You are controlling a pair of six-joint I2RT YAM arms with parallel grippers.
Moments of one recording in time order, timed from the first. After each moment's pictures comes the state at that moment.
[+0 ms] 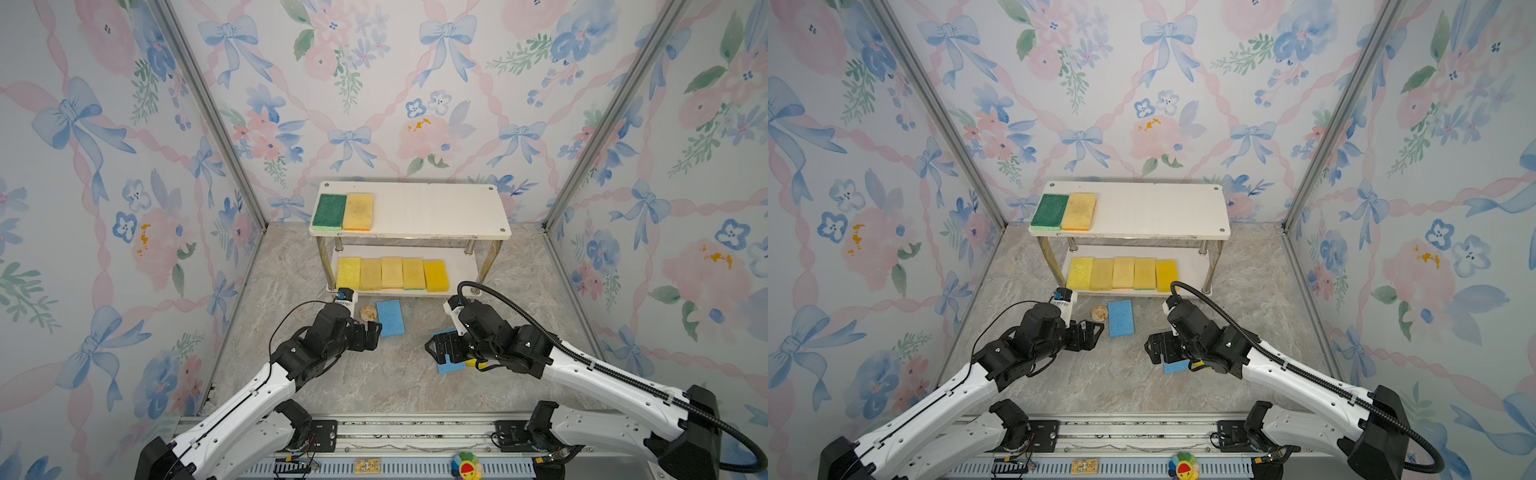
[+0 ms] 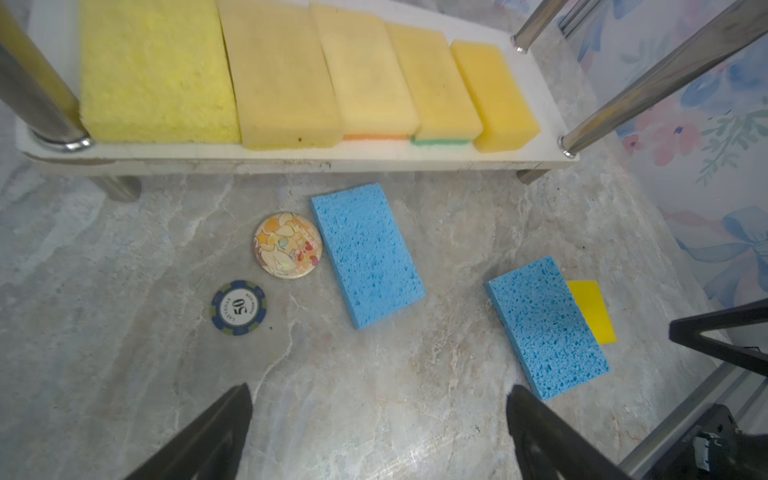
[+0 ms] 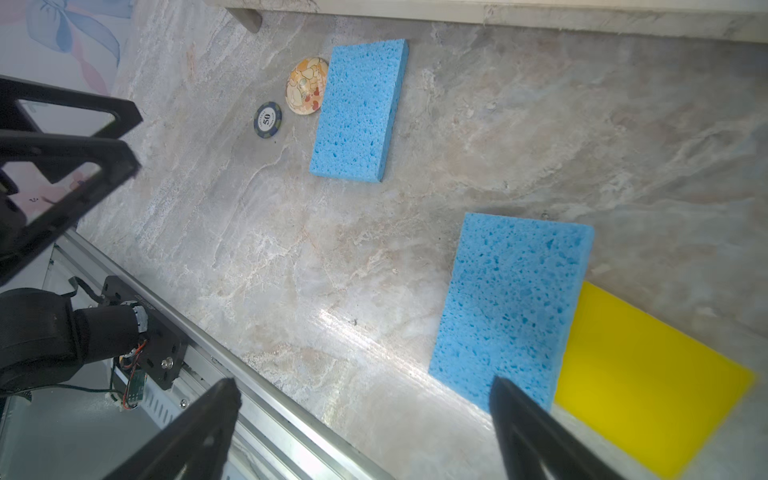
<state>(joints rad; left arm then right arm) -0.62 0.91 0.60 -0.42 0.00 -0.52 0.92 1.08 0.85 -0.64 -0.01 0.64</state>
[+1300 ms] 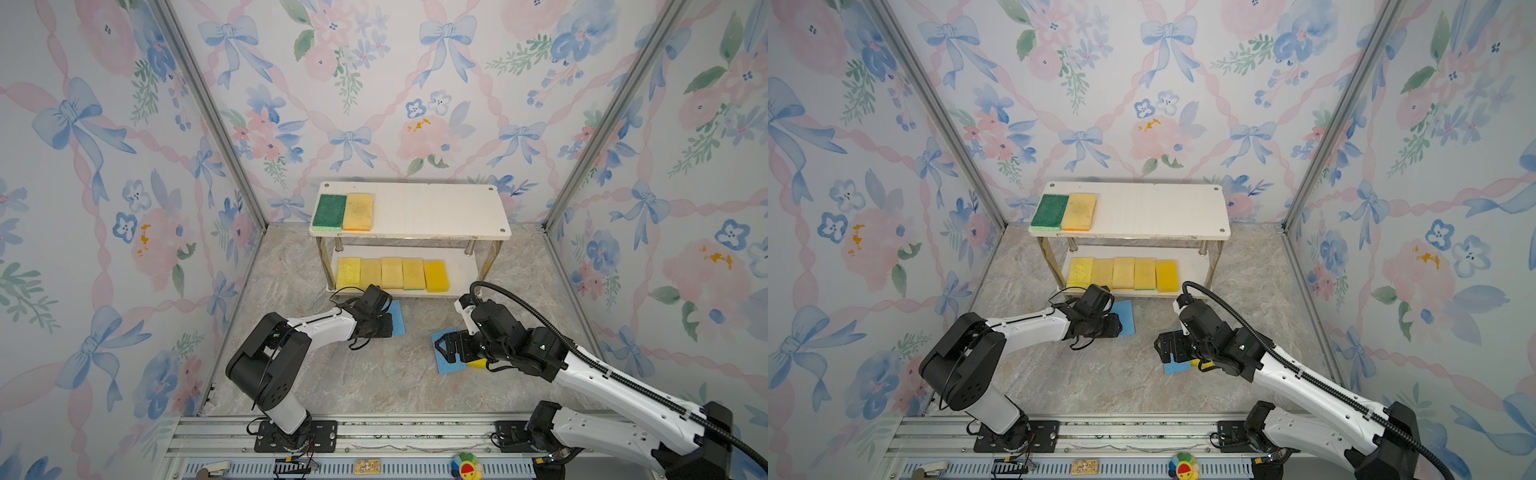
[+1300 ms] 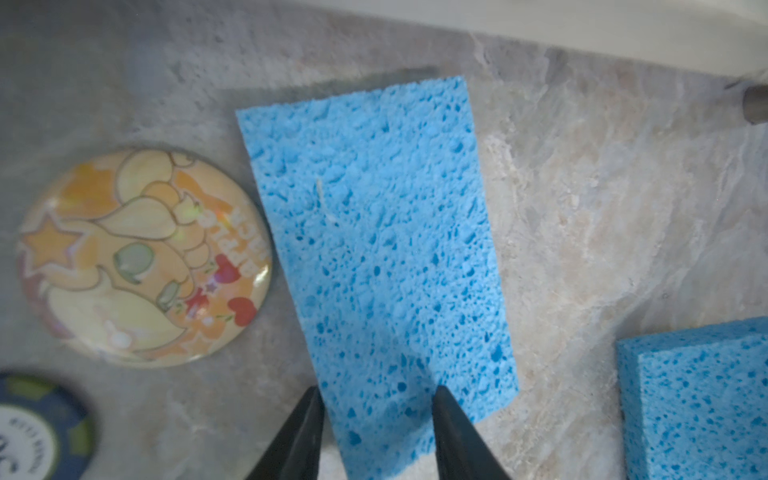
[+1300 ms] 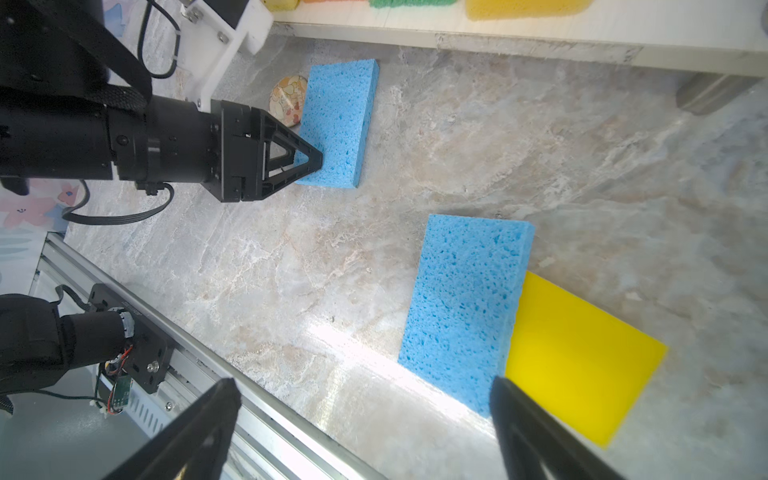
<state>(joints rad) -0.61 1.63 0.82 -0.25 0.07 -0.58 0.86 1.00 0.83 -0.70 -0.01 0.61</state>
